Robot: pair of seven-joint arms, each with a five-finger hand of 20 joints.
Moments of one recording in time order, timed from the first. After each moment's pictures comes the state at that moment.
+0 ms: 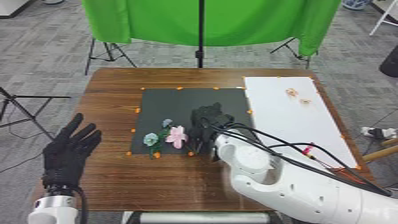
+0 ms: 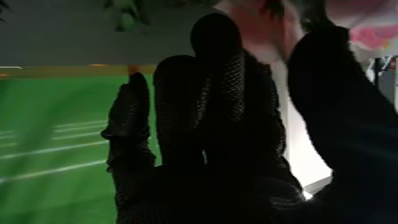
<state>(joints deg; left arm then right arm) 132.5 -62.9 -96.7 -123.1 35.4 14.9 19.7 -54.1 -54.0 18.0 -104.1 -125.7 -0.3 37.8</state>
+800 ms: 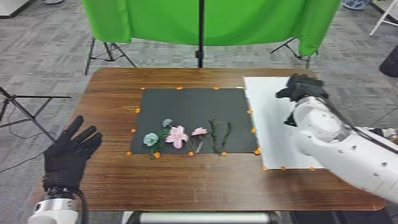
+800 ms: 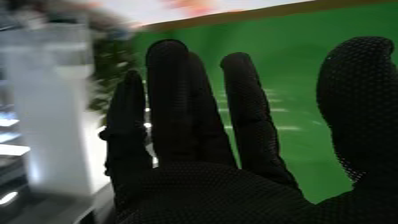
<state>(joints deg) 133.5 -62.8 -96.4 -123.4 35.4 15.1 20.3 -50.5 -36.9 28.2 -91.3 -113.5 11.1 50.7</state>
